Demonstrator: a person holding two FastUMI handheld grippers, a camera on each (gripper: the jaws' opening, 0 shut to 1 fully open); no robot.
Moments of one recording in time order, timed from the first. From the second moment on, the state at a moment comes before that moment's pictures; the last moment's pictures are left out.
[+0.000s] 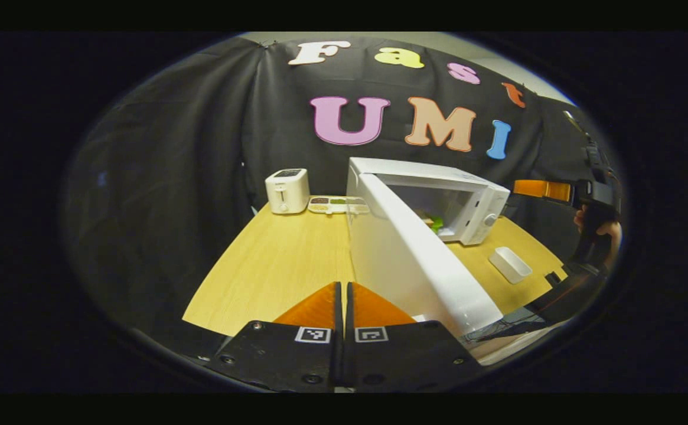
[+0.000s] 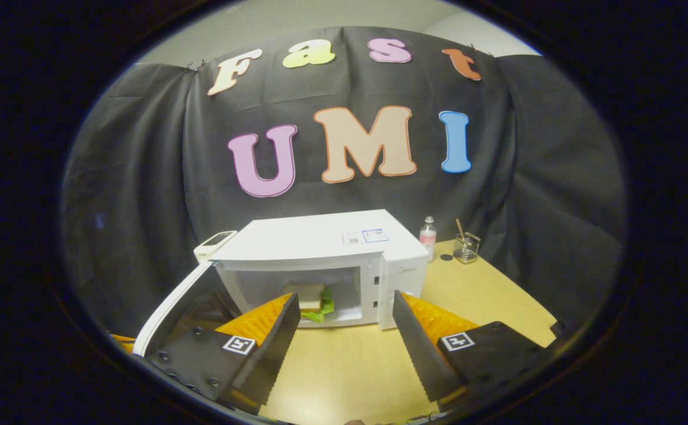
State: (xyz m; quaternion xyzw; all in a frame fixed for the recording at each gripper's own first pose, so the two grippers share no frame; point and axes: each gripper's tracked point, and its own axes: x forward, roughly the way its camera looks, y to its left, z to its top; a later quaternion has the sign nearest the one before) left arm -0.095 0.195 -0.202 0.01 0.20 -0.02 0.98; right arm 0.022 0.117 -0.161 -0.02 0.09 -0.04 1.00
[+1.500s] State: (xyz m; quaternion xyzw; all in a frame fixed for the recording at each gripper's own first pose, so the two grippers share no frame) left arm -0.028 0.050 -0.191 -0.01 0.19 -0.01 0.98; right arm 0.059 -0.034 -0.127 -0.01 0.10 -0.05 0.99
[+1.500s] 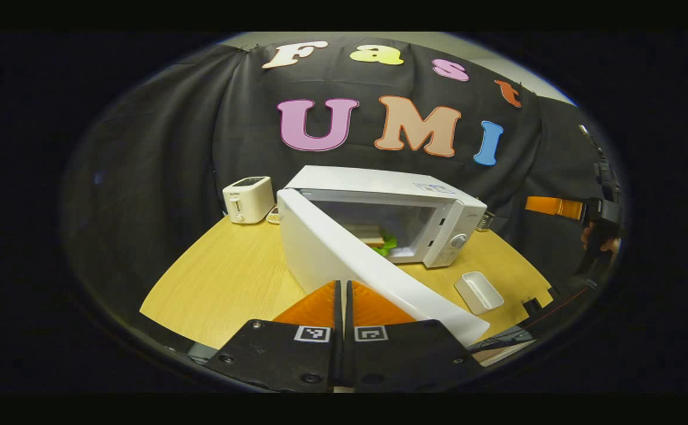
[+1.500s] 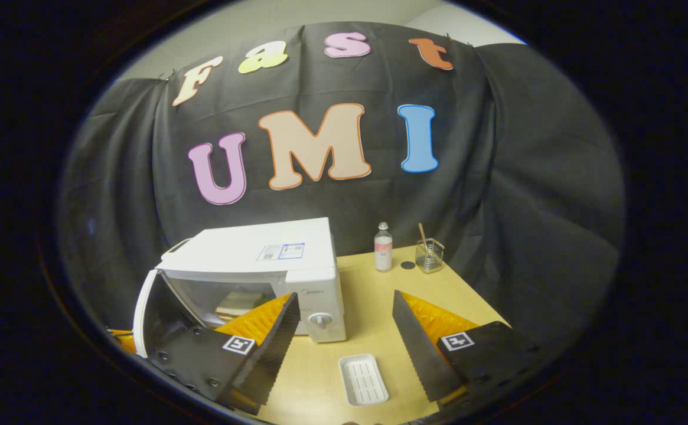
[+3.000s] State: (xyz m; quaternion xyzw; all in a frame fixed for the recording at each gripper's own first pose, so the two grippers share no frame) left arm 0.089 -0.098 -0.175 -0.01 0.15 -0.04 0.99; right arm 0.067 -0.110 -0.099 -0.01 0.09 0.00 1.00
